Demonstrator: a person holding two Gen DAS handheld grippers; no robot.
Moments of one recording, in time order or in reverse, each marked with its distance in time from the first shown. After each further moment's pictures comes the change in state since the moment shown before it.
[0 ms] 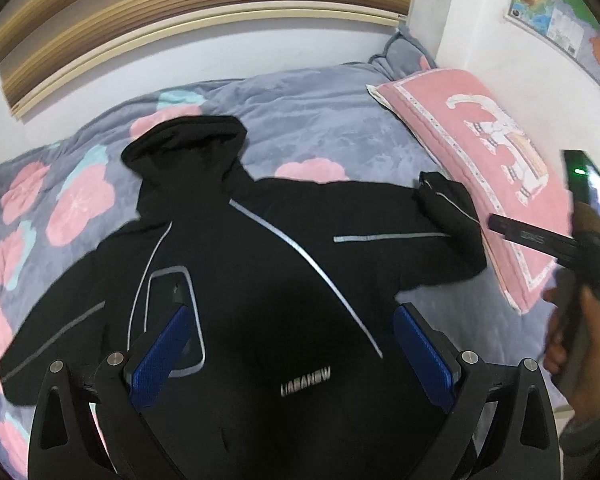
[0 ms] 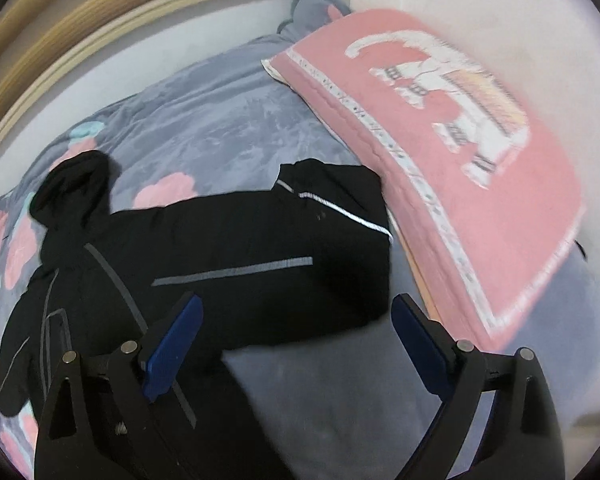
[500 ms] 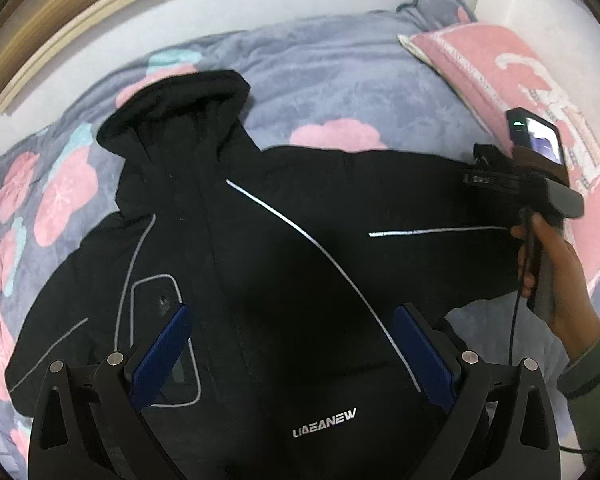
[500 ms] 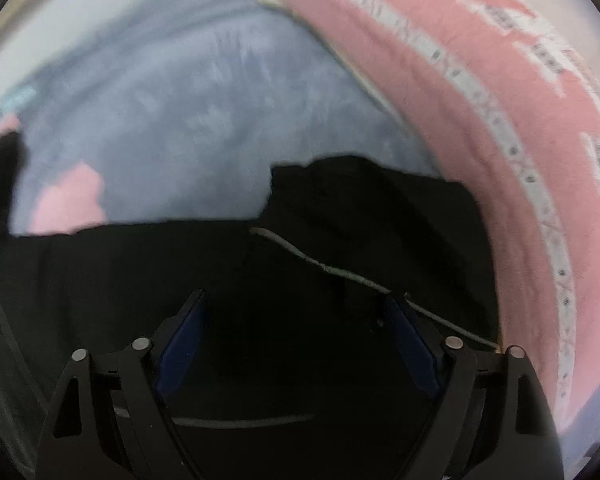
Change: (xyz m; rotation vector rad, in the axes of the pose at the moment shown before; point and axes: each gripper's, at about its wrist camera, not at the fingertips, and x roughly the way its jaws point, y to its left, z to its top) left arm 0.113 -0.003 0.032 0.007 0.168 0.077; right arm 0.209 0.022 0.066 -0.061 0.166 -0.120
